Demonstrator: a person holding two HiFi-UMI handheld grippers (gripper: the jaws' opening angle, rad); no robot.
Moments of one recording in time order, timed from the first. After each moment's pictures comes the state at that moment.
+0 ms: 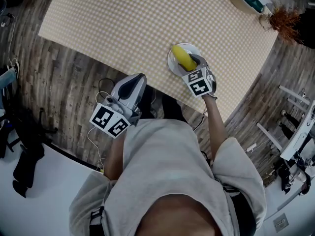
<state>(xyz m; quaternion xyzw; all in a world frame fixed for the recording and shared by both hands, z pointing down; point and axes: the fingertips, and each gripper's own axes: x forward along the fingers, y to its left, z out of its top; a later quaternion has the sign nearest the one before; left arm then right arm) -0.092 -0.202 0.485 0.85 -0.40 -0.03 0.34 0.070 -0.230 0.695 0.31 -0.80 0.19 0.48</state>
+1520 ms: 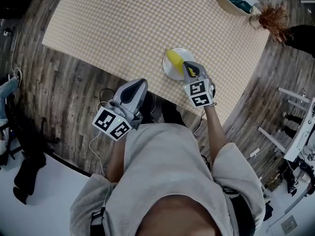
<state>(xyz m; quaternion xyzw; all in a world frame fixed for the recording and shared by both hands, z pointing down) -0.075 -0.192 0.465 0.86 -0.38 -0.04 0.33 0.079 -0.238 0.630 0.39 -0.82 0.11 0.39</state>
